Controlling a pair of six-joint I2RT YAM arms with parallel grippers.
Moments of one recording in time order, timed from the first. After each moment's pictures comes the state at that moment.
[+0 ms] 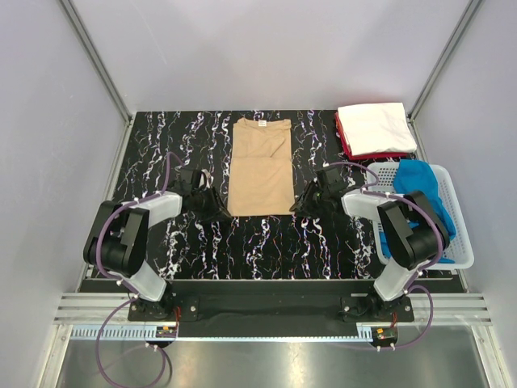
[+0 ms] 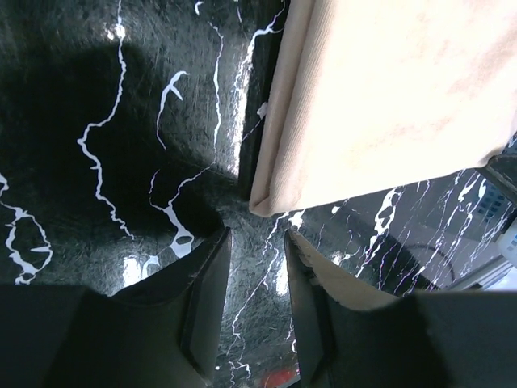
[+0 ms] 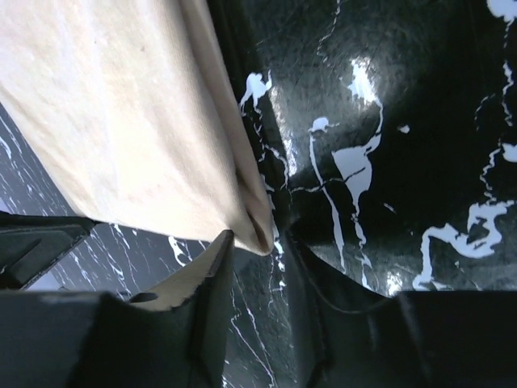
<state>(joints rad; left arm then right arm) -0.25 1.60 0.77 -0.22 0.38 -0.63 0.41 1.70 0.83 -0.05 -0.25 0.89</state>
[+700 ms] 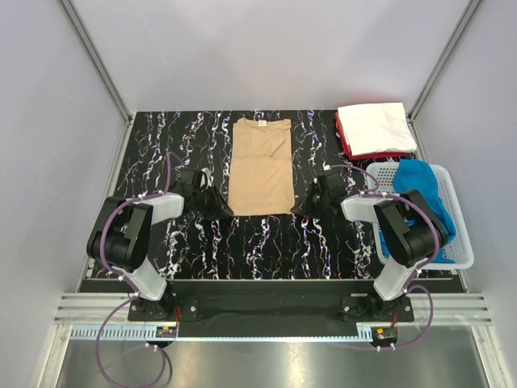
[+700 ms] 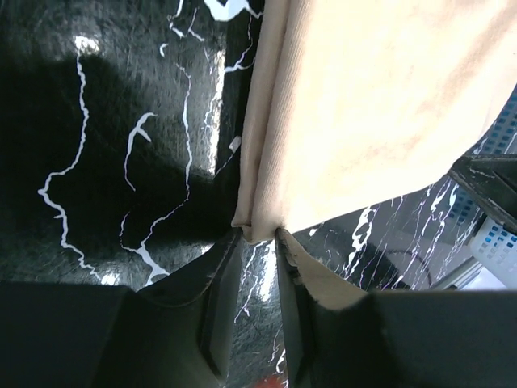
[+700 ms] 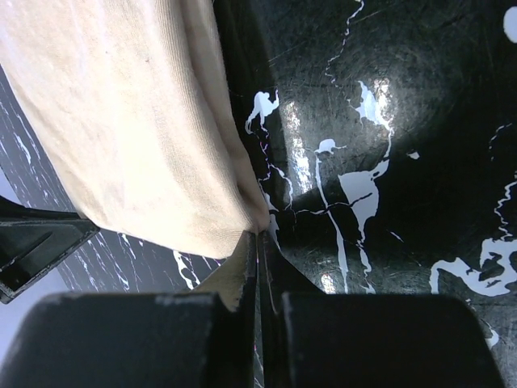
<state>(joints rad) -0.25 1.65 0.76 -0.09 0.42 -0.68 0.41 1.73 0.76 0.13 -0.25 0.92</state>
